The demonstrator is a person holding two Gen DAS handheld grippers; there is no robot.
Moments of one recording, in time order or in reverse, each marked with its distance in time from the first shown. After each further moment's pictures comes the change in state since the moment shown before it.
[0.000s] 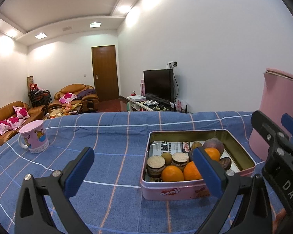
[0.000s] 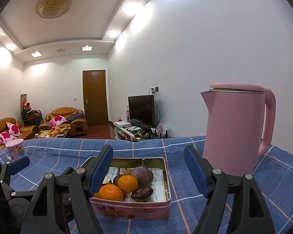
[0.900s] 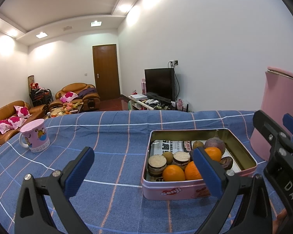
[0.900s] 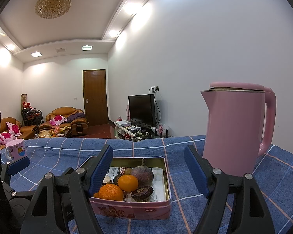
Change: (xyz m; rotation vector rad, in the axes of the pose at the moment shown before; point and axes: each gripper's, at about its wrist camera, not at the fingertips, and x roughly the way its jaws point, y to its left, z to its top) left arm 0.000 0.002 0.000 -0.002 0.009 0.007; right arm 0.000 0.000 -0.001 0.001 0.002 0.001
